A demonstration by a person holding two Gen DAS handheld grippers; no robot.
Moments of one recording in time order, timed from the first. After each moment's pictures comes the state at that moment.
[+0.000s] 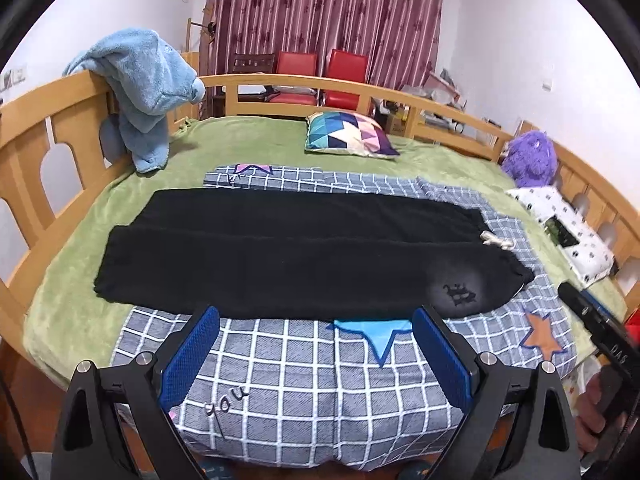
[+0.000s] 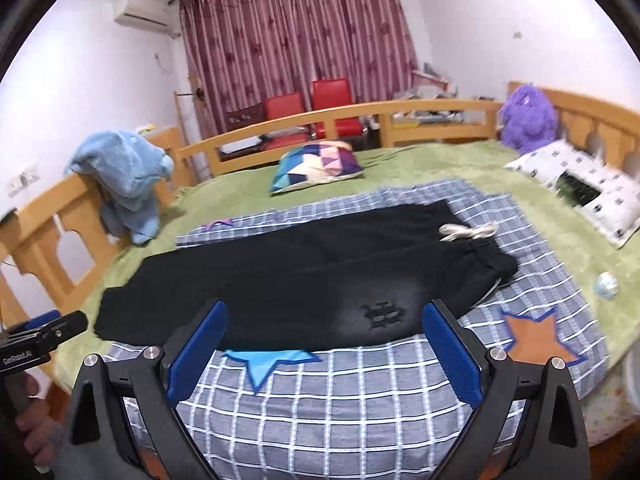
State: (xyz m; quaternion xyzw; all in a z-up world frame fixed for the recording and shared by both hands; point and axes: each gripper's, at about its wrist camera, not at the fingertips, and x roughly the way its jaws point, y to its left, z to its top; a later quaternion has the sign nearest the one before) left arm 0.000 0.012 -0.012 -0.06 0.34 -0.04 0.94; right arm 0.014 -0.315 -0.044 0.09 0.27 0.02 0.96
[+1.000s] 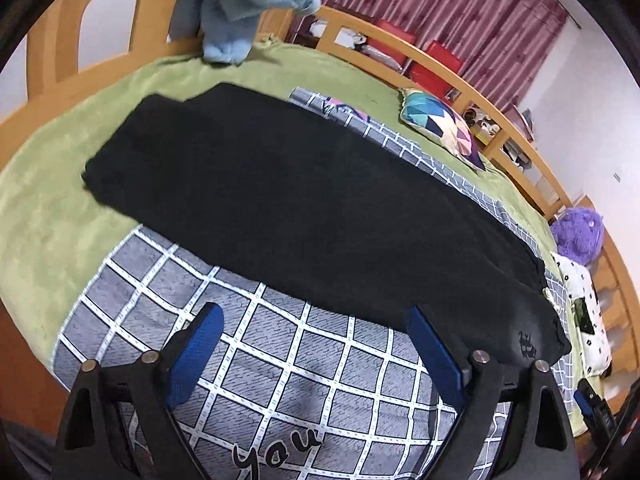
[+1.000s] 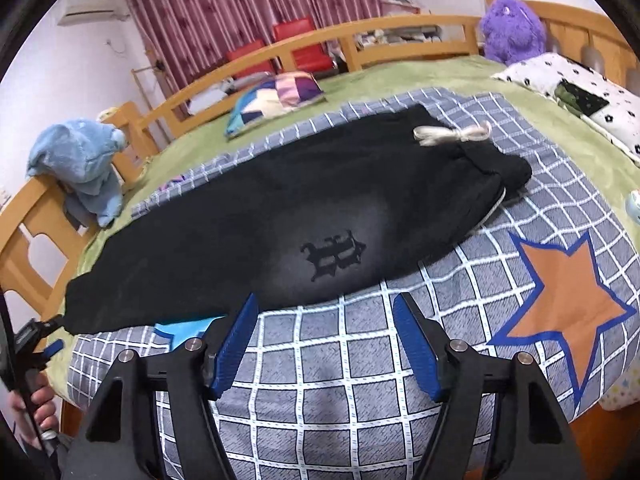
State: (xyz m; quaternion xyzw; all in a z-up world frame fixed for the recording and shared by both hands) left arm 0.094 0.143 -0.157 -0.23 0.41 0.03 0.88; right arm 0.086 -0.392 -0.157 0.15 0.37 0.00 0.92
